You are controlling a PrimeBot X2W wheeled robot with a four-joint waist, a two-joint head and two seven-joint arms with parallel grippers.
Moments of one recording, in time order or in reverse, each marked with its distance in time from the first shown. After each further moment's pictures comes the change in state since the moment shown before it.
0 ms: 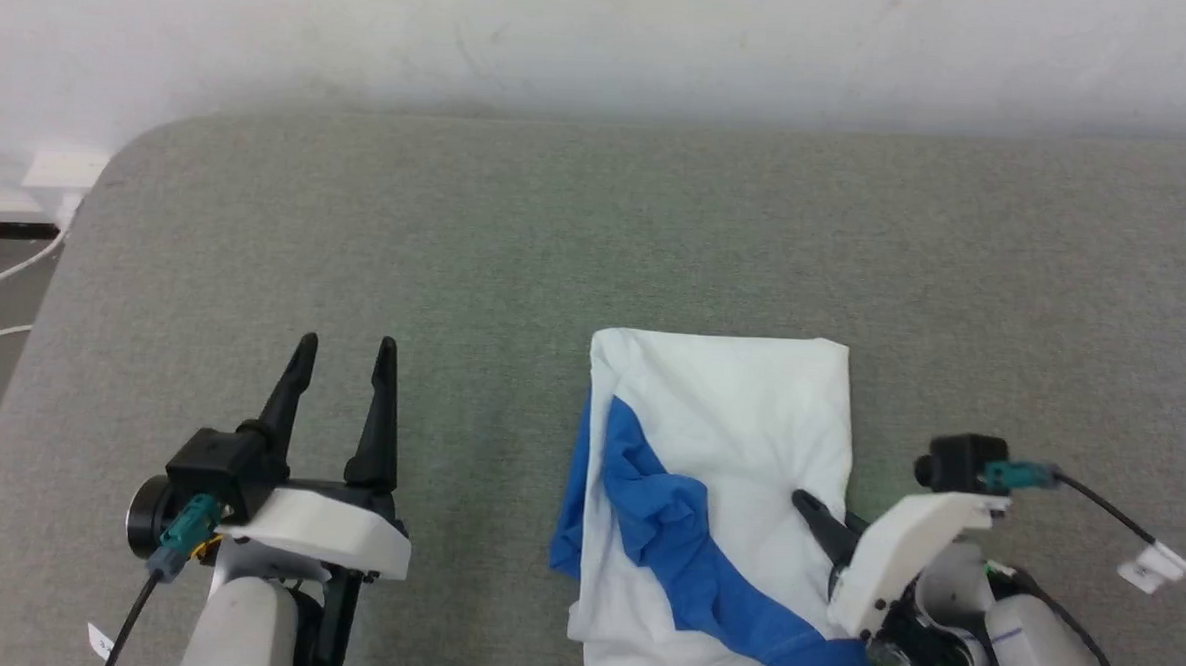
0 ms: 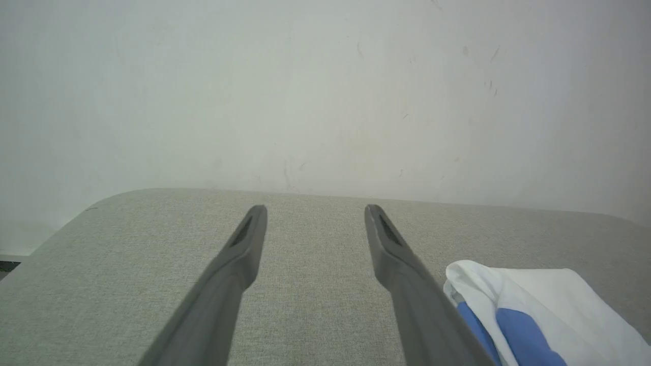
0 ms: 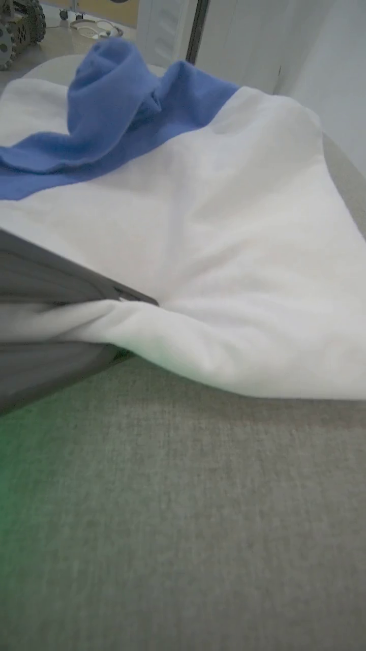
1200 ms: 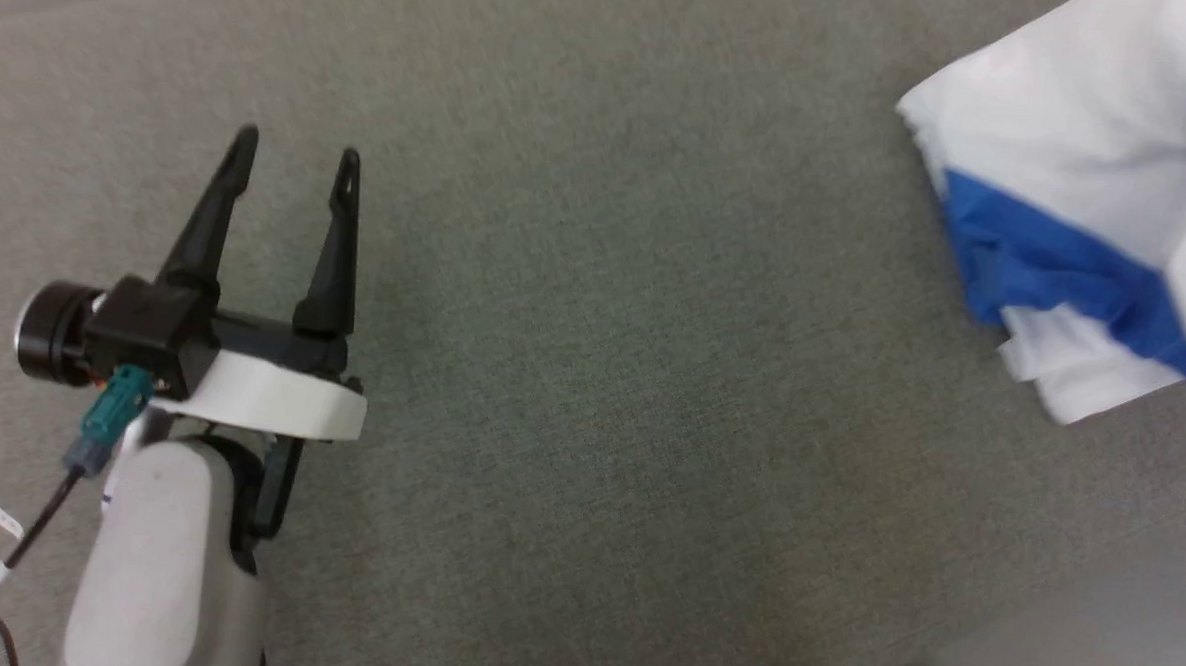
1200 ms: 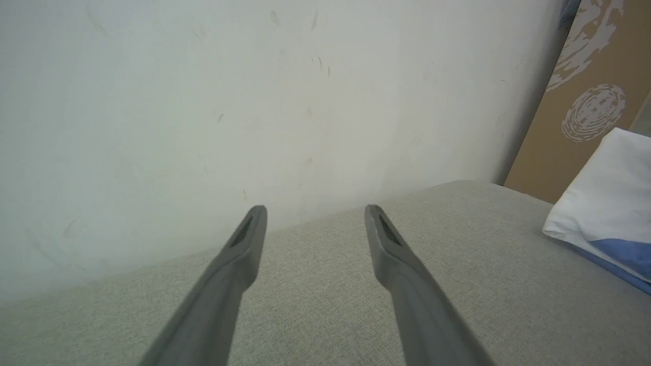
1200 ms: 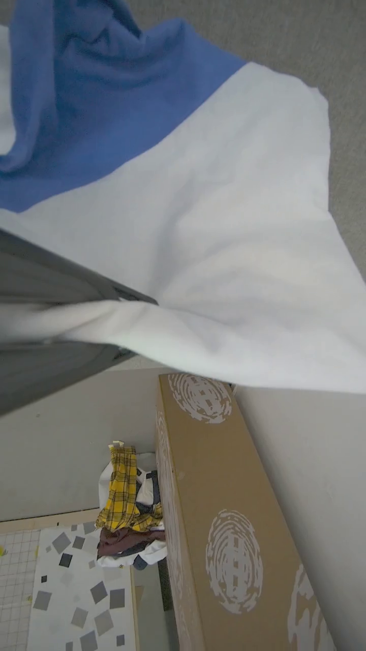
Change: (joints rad) left arm -0.170 0.111 -0.032 -0.206 0.073 -0.002 0.065; right arm -0.487 -0.477 0.101 -0.015 -0.611 0.000 -0.001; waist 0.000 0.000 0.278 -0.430
